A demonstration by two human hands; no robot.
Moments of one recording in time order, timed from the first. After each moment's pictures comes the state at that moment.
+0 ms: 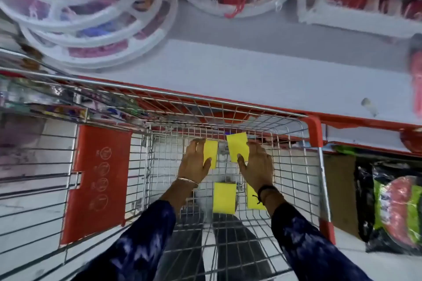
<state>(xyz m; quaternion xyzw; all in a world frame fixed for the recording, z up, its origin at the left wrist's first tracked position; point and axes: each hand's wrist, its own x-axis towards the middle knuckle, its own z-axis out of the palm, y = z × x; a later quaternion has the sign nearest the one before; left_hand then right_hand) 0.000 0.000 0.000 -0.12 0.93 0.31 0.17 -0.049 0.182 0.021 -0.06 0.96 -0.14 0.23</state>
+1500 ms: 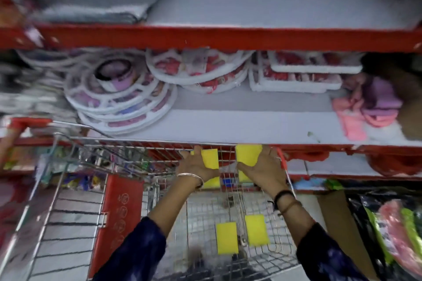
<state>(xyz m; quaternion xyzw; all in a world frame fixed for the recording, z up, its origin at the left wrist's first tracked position) -0.039 0.004 0.229 -0.20 0.91 0.27 0.25 -0.060 0.188 0.232 0.05 0.95 -0.27 0.16</state>
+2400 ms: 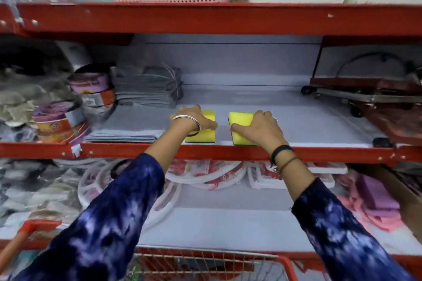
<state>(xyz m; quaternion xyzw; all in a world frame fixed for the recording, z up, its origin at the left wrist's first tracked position) -0.225 -0.043 0.515 -0.18 0.97 0.16 0.01 -0.219 0.132 0.501 -0.04 0.95 -0.30 -0.06</state>
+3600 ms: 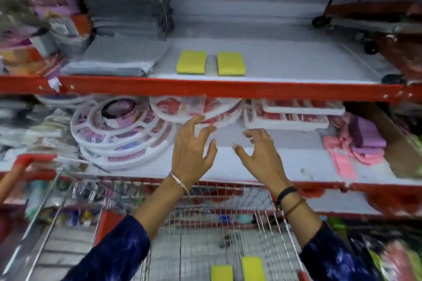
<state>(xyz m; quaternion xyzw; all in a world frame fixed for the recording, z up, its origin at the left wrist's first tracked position) -0.091 -0.001 0.314 0.06 0.91 0.19 -0.35 -0.116 0.176 0.328 -0.12 0.93 -0.33 -0.05</state>
